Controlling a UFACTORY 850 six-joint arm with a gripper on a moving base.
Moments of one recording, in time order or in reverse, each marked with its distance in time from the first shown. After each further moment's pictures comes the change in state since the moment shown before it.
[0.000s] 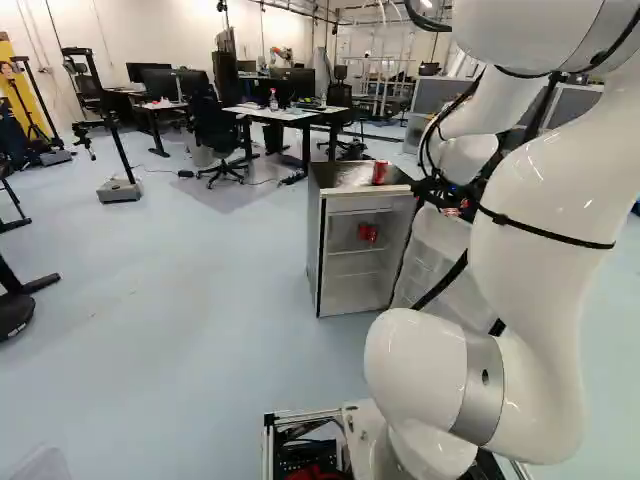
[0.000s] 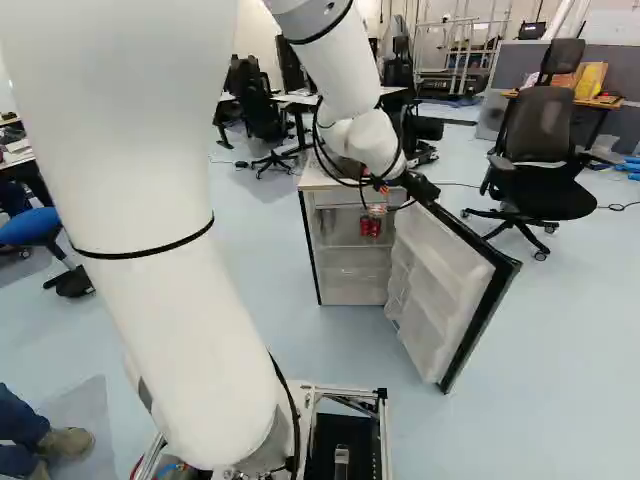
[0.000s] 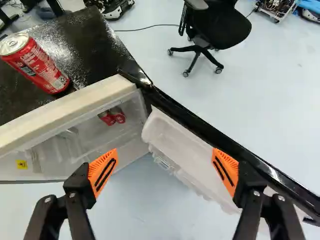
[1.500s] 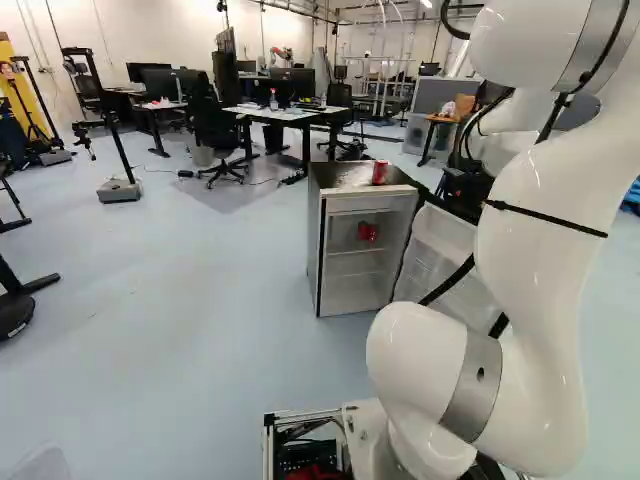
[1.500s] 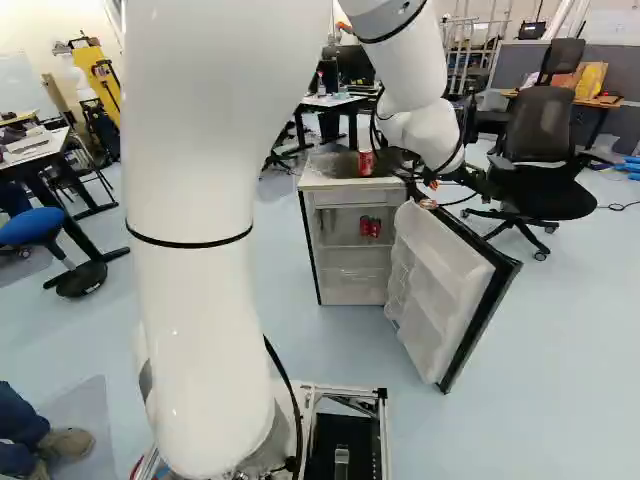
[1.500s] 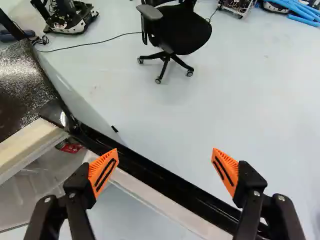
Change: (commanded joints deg) arm -10.2 -10.0 -13.8 -0.6 -2.2 0.0
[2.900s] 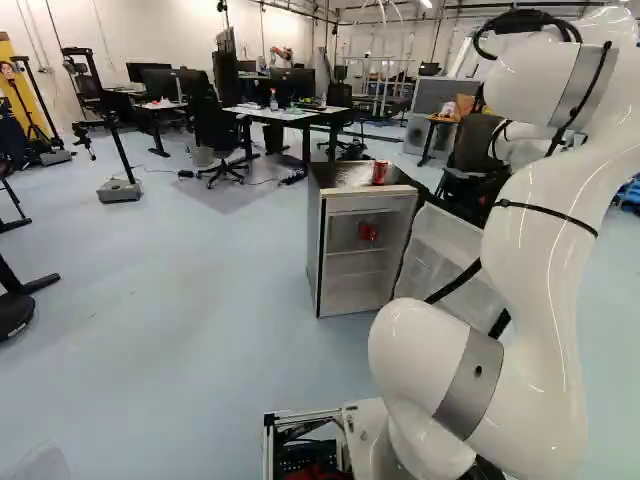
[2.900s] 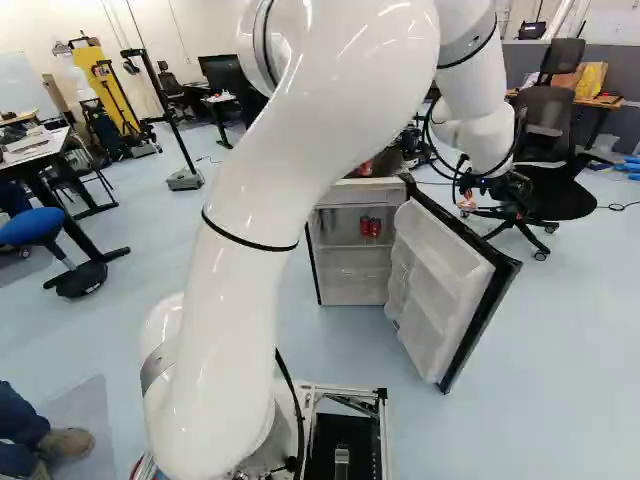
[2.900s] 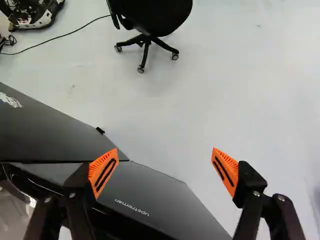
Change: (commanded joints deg) arm -6.0 -14.8 -19.3 2.3 -12.7 0.0
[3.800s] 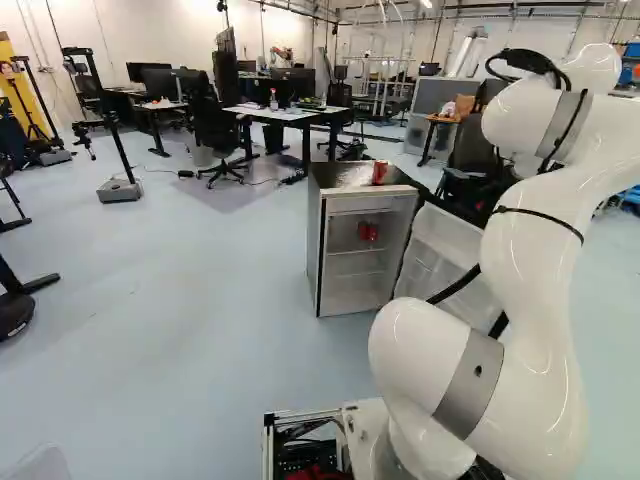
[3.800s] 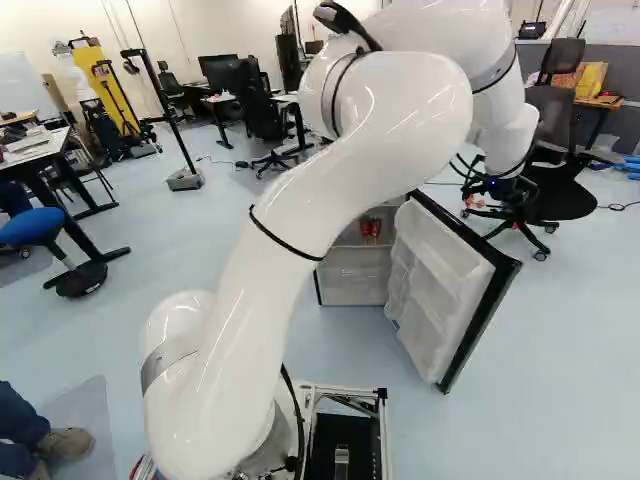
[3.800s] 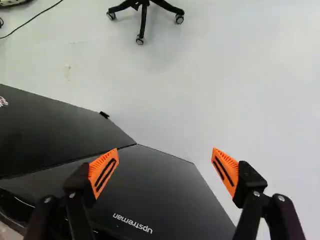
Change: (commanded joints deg) arm -1.0 -12.0 -17.4 3.5 -17.8 0.0
